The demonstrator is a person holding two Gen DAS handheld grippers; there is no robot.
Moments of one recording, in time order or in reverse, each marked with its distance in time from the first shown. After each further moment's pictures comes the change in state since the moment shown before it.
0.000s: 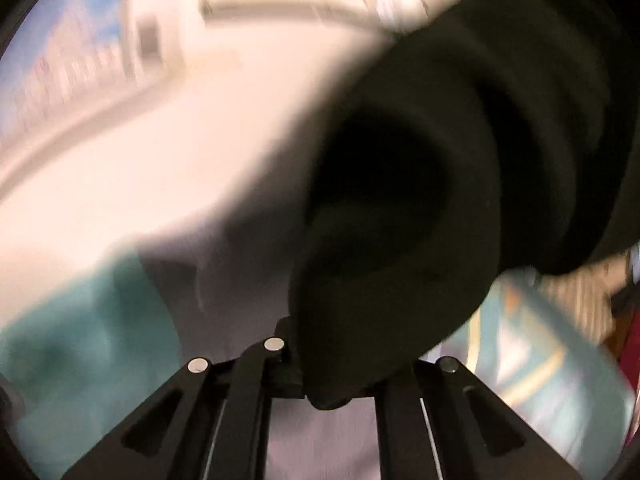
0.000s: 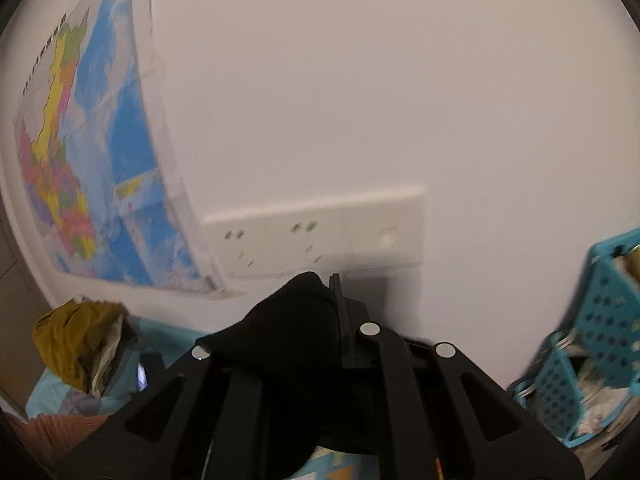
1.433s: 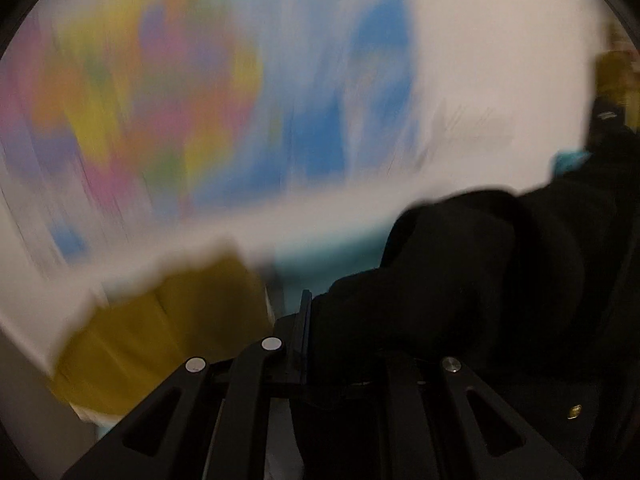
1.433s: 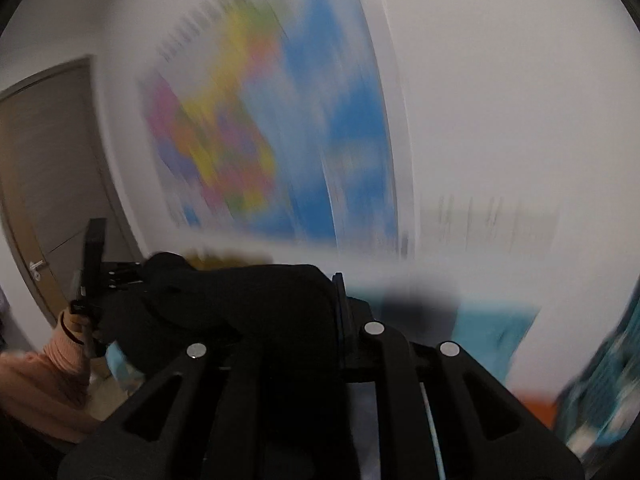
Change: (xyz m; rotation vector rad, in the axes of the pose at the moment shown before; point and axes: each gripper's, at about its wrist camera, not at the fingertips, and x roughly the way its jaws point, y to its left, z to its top) left arm -0.303 0.103 -0.114 -0.167 0.046 0.405; right arm -0.109 0.142 -0.050 -0.113 0.158 0.365
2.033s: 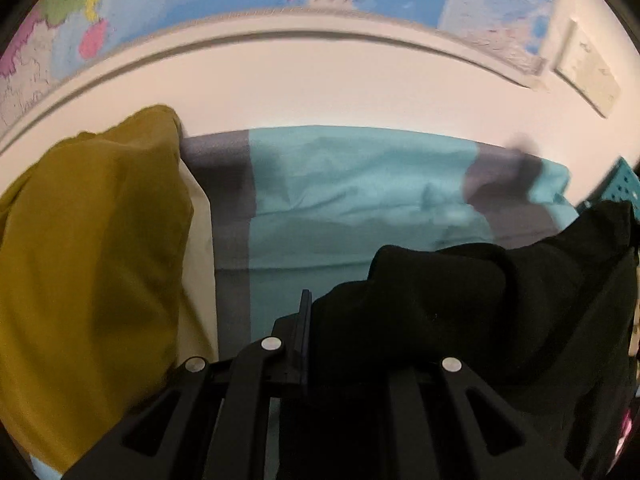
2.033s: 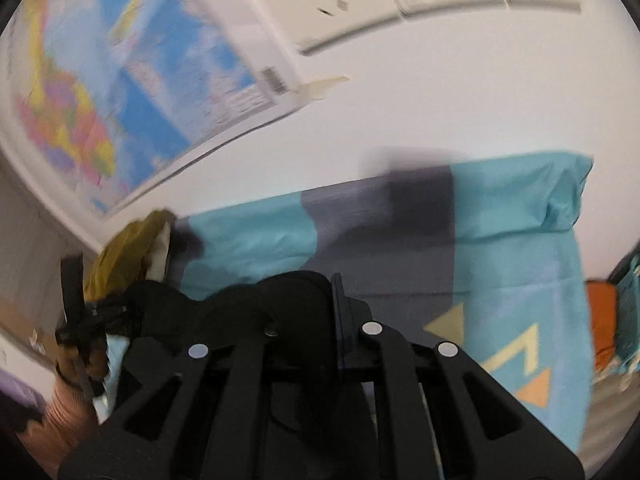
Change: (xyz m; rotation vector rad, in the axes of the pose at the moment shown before) left arm 0.195 0.039 0.009 -0.183 0.286 -0.061; right arm 0.200 -0.149 -0.069 0.370 0.267 -0.069
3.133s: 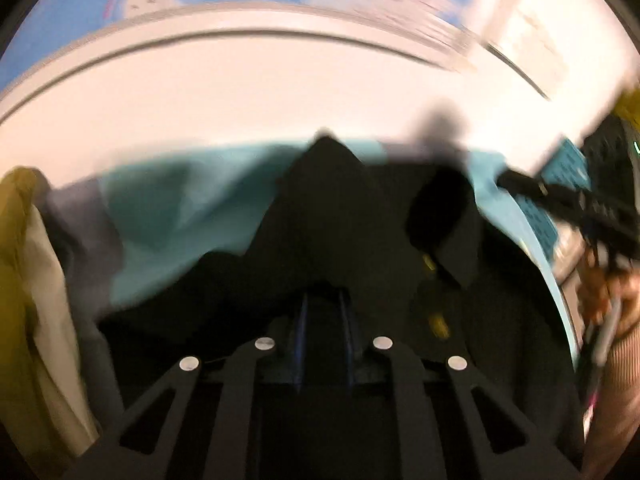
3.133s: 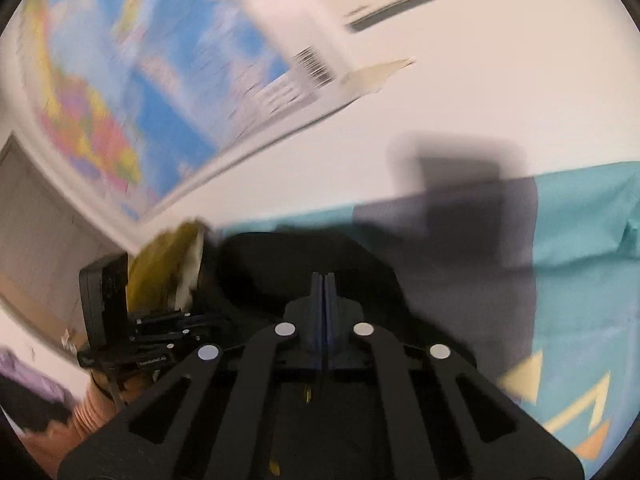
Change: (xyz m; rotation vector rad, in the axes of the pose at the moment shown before) left arm 0.037 -0.059 0.054 0.111 -0.002 -0.222; right arm 0.050 0.012 0.036 0.004 0.001 0.181
